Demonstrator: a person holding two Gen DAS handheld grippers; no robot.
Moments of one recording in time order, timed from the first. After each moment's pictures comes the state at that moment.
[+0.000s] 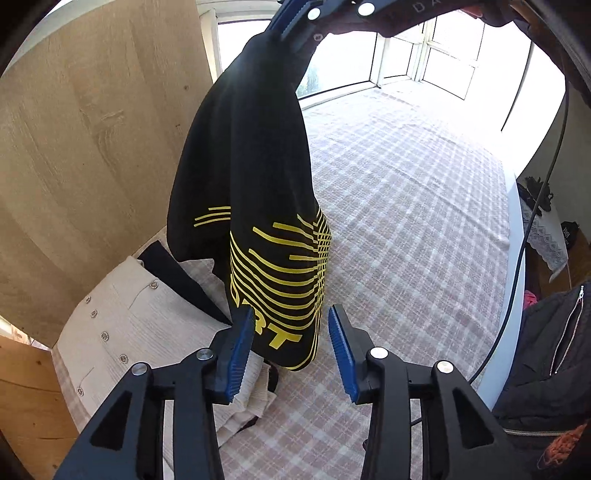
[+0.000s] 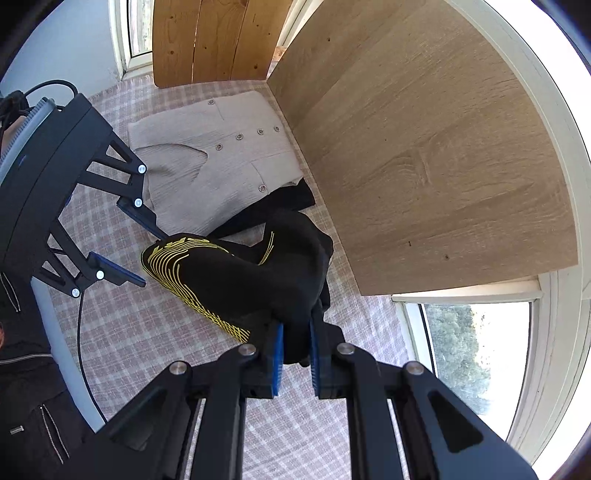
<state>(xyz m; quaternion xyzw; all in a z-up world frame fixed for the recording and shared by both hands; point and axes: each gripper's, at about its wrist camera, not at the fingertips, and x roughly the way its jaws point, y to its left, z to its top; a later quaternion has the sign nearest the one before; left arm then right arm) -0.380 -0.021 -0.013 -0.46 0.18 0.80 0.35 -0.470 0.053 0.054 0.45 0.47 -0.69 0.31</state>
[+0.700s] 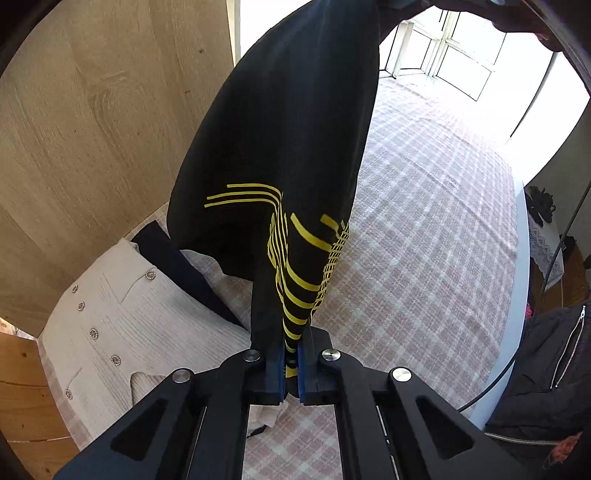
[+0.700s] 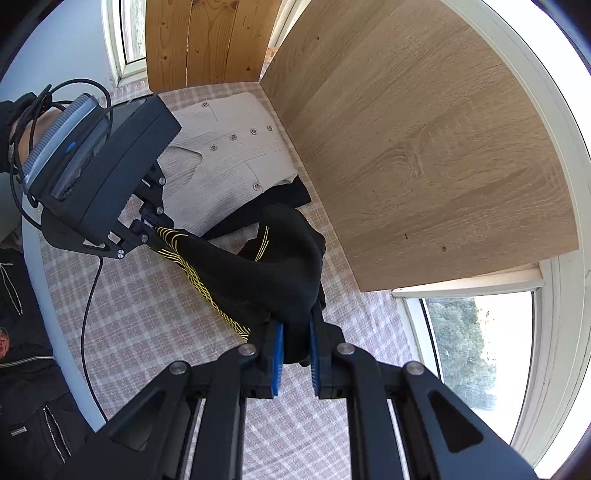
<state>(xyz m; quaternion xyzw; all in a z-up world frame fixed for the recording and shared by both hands) -0.424 -0.038 -0.024 -0.49 0.17 0.79 0.33 -0.479 0.070 0.055 0.46 0.45 -0.70 0.31</state>
